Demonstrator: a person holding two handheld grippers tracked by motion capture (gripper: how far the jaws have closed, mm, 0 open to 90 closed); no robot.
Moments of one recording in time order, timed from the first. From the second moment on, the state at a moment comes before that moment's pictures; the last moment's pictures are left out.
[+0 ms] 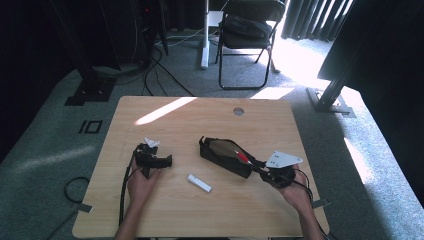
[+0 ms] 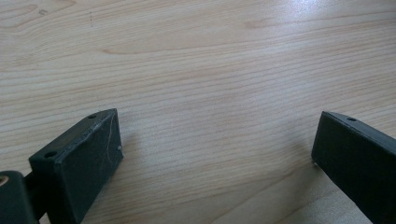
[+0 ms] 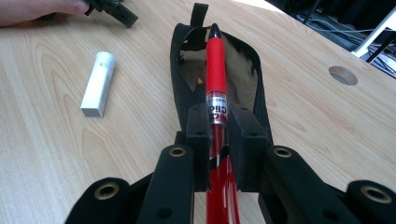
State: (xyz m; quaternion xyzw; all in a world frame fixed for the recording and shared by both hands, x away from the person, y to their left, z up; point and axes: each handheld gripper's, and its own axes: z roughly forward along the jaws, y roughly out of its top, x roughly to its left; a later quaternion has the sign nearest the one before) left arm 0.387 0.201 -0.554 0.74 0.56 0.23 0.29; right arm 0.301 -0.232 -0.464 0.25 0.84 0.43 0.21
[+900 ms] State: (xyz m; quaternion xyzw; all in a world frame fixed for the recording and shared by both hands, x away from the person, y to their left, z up) left arm 0.387 0.201 -0.554 0.74 0.56 0.23 0.29; right arm 0.315 -0.223 -0.459 0.25 0.84 0.43 0.21
